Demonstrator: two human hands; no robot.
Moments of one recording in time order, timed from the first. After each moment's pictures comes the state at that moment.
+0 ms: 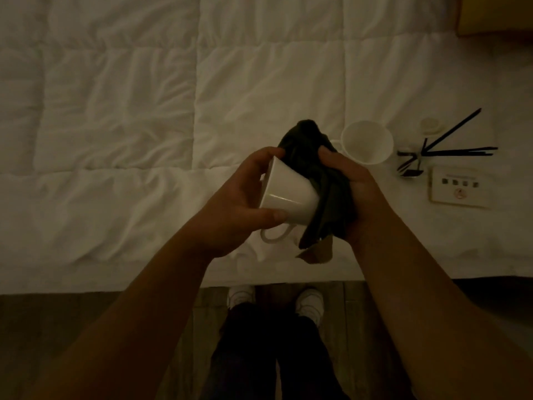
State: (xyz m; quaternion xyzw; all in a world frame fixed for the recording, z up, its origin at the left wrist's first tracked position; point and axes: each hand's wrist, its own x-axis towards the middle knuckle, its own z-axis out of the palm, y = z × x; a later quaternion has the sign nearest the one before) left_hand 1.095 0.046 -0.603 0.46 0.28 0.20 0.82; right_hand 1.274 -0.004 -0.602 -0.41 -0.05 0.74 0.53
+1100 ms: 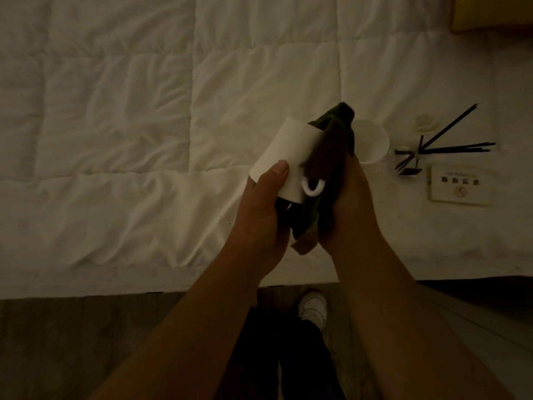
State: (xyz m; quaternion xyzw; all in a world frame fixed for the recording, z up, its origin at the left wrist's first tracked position) left_hand 1.151 0.008 -0.589 0.20 0.43 0.33 0.82; right_hand 1.249 -0.007 -0.587 -0.50 -0.03 0.58 0.64
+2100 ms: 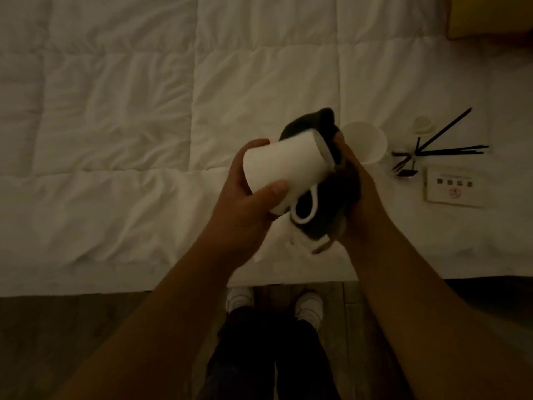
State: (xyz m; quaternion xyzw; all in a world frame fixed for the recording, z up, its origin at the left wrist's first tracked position) left_hand 1.120 0.025 -0.589 0.32 0.33 0.34 0.82; right_hand 1.269 -0.010 -0.592 -0.47 -0.04 0.66 0.58
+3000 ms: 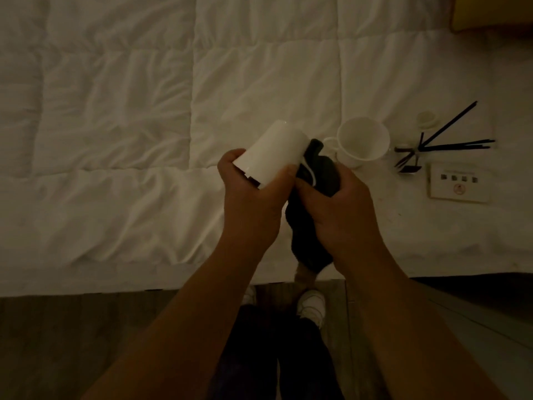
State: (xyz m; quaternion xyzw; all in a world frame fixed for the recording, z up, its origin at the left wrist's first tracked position) left_hand 1.141 0.015 -0.592 0.42 0.56 0.38 0.61; right_hand 1.246 -0.033 -0.586 -0.72 -0.30 0.42 0.47
